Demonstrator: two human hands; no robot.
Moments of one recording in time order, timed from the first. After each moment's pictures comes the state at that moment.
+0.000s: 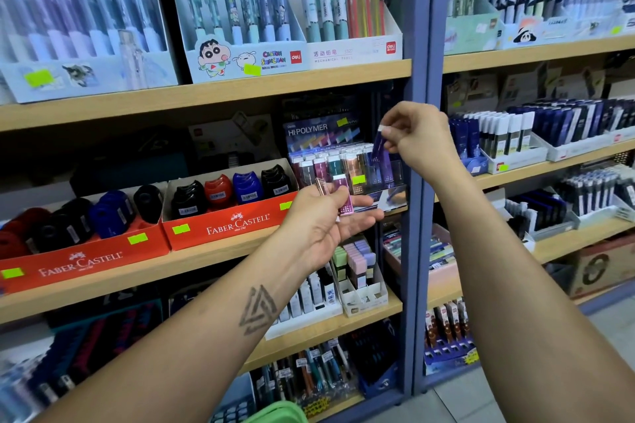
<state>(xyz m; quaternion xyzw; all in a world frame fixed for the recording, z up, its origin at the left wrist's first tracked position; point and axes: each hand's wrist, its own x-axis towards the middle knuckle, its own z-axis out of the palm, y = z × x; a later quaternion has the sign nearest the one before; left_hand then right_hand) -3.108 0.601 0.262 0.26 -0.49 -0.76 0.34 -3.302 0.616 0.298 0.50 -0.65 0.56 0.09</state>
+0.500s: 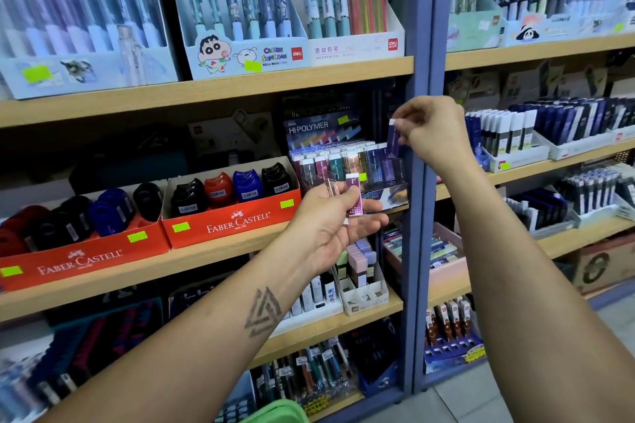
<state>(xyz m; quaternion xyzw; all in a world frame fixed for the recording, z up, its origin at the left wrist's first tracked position) -3.111 0.603 0.257 0.25 -0.51 -0.76 0.33 -3.307 0.623 0.304 0.47 -0.67 0.58 0.09</state>
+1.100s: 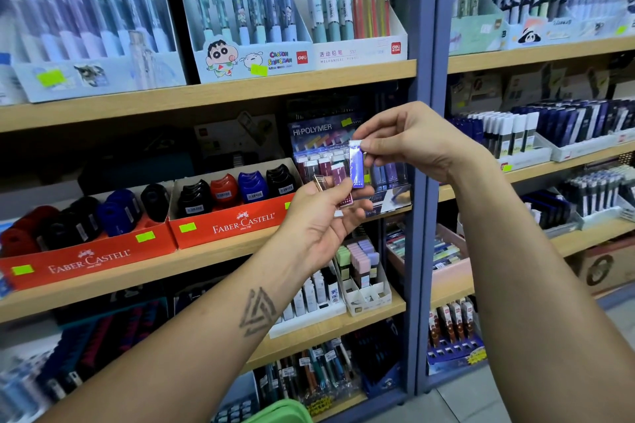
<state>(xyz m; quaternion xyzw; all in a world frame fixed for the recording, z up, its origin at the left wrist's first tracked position) -3.102 0.600 0.261 0.21 -0.48 -0.76 0.37 -3.278 0.638 0.315 0.60 -0.52 0.55 -0.24</state>
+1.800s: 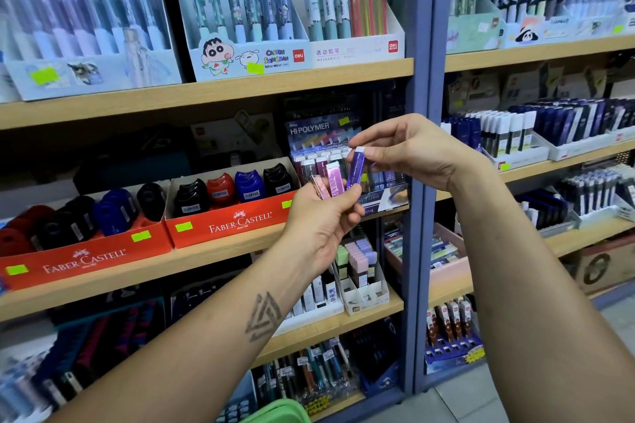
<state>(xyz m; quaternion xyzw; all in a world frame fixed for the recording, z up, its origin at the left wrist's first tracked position) -3.108 0.600 0.252 0.26 -0.50 -0.72 0.41 -3.287 0.639 0.300 0.61 -0.48 0.55 -0.30</state>
